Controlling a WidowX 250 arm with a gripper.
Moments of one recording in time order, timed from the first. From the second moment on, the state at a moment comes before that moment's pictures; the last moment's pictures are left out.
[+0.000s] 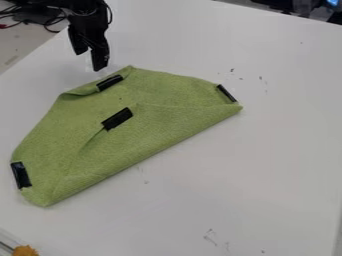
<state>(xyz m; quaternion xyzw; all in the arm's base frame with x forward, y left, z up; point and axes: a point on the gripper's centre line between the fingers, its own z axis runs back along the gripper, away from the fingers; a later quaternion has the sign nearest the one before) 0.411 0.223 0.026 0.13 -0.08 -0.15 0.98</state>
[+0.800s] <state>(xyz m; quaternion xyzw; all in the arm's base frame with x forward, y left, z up) 0.403 0.214 0.021 0.15 -0.05 -0.15 0.98</state>
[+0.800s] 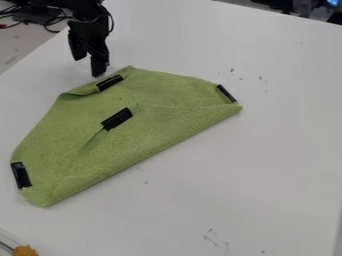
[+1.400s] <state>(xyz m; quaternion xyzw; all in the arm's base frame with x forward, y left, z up) 0.402 0.186 0.096 0.22 -0.10 -0.14 0.96</state>
